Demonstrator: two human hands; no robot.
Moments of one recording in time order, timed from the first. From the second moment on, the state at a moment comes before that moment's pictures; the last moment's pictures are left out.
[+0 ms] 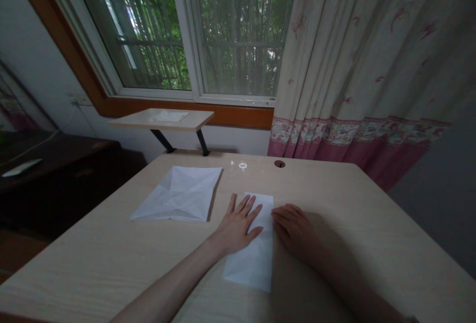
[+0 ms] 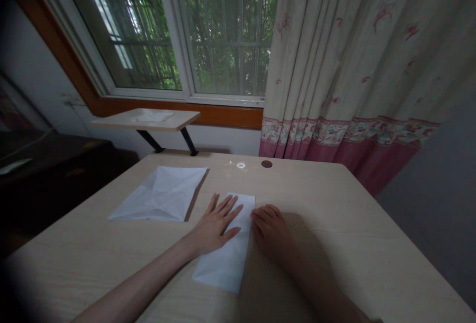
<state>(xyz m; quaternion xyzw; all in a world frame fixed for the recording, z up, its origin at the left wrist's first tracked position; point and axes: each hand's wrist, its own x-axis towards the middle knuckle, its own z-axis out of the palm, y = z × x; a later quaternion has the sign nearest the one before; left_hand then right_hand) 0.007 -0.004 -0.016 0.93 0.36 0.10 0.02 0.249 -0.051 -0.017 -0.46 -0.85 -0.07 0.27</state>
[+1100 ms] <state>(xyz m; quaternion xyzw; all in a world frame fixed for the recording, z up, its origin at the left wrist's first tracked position) 0.007 -0.004 -0.002 0.93 0.36 0.09 0.05 0.255 -0.047 -0.042 -0.52 -0.81 -0.08 0.25</state>
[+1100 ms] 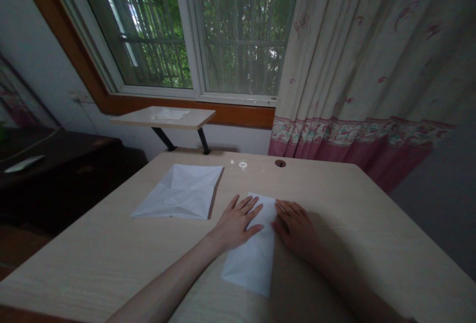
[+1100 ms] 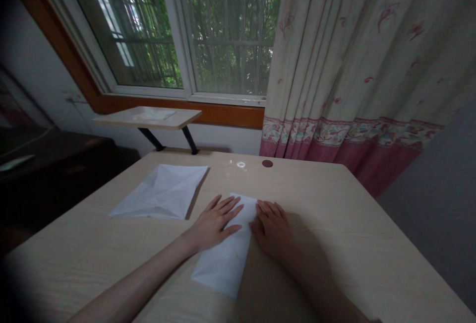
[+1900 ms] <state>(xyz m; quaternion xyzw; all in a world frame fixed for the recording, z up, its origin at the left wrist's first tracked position) 0.006 0.007 -0.003 0.83 0.52 0.20 -0.02 0.246 -0.066 -0.007 -0.35 -0.91 0.15 0.18</state>
